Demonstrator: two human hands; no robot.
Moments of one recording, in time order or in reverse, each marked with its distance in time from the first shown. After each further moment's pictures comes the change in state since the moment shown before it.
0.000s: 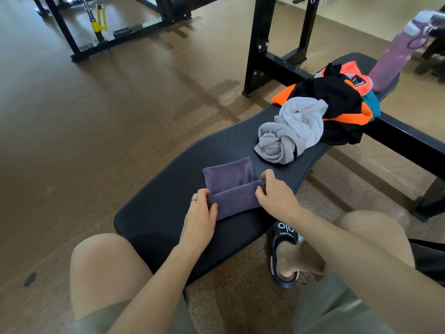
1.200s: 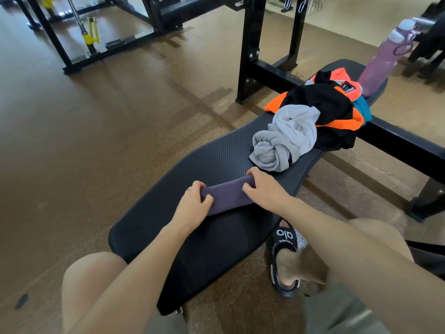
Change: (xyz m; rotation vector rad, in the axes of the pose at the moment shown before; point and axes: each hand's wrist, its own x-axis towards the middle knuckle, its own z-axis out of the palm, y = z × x) left_hand 0.064 0.012 -0.023 0.047 -0.173 -0.055; right_hand 0.035 -0.017 -0.014 0.128 -0.079 -0.024
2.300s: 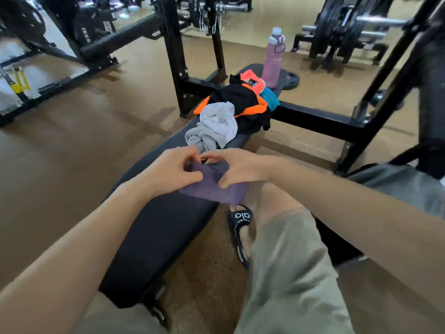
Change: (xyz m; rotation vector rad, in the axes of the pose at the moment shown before) left_hand -0.089 0.166 -0.025 0.297 -0.201 0.685; right_hand -0.133 0.004 -0.112 0.019 -0.163 -0.207
